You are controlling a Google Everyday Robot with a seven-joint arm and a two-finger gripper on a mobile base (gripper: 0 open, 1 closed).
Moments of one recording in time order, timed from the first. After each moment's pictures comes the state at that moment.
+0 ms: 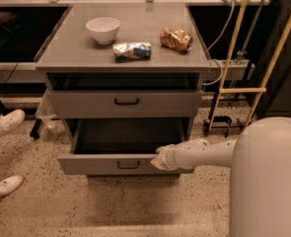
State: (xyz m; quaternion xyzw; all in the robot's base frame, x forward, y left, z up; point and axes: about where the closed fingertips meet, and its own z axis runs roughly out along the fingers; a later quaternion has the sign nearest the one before) arm 0.628 -0.060 0.429 -0.46 0.83 0.08 0.30
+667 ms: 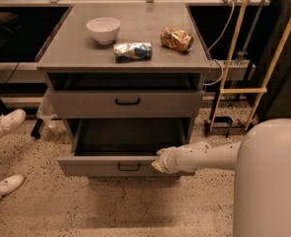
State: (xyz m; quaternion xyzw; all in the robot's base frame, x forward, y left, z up) arm 0.620 -0.061 0.429 -0.46 0.83 0.09 0.30
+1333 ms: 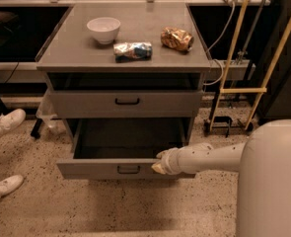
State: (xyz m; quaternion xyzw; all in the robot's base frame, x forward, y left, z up) arm 0.612 -0.070 0.429 -0.45 0.84 0.09 0.30
